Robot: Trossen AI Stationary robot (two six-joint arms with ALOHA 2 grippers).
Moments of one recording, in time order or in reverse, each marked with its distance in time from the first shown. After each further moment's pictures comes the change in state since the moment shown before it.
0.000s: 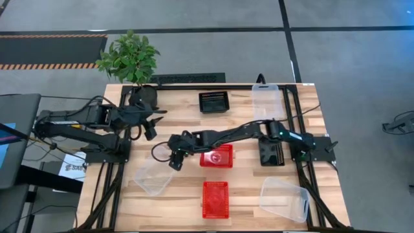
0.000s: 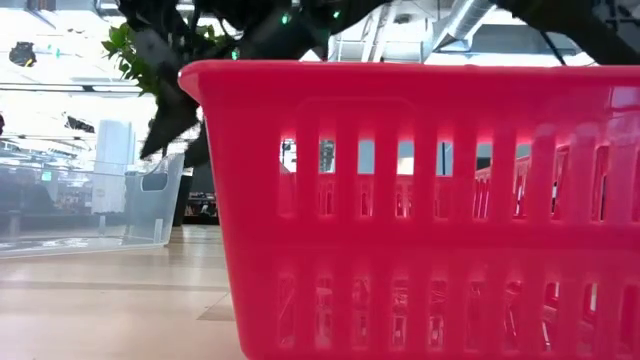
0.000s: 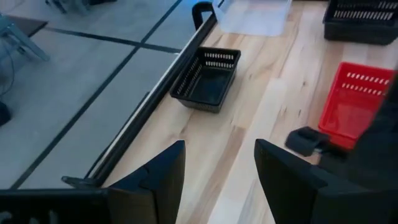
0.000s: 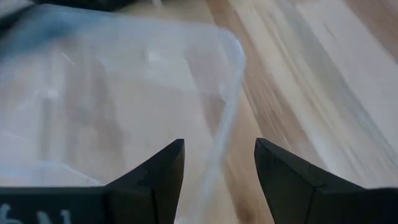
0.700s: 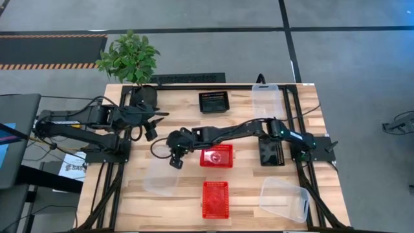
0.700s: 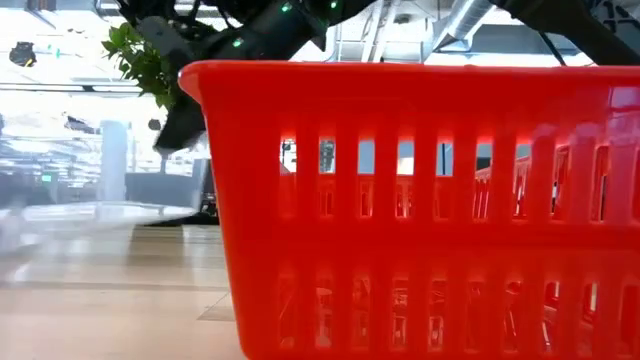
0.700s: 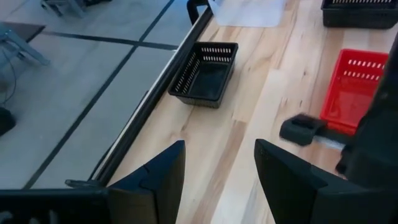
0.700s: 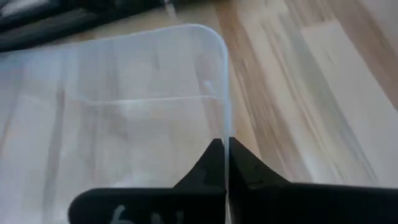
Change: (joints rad) left arm -0.001 0.015 0.000 -0.006 0.006 0.044; right arm -0.018 -0.020 0.047 -0.053 -0.043 -0.091
